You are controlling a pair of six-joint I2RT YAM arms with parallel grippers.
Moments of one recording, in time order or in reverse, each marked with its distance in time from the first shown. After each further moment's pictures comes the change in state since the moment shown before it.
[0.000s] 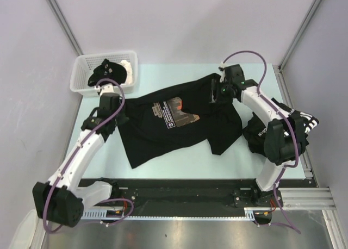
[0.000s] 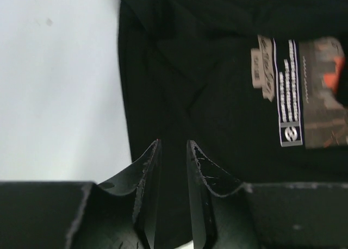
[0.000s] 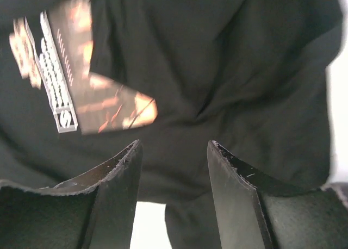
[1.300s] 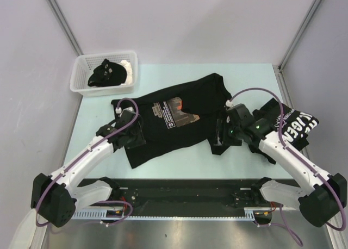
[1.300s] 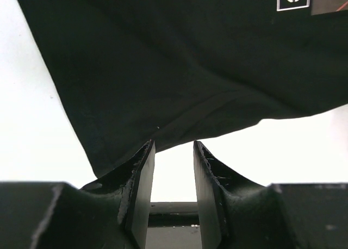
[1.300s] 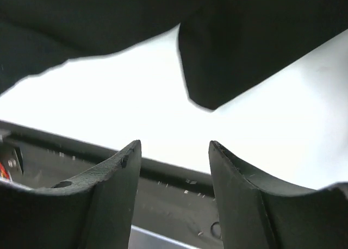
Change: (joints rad) left arm -0.266 -0.031 -0.180 -0.180 0.175 -0.299; right arm 0.234 -0.647 -0.492 -0.300 0.089 0.233
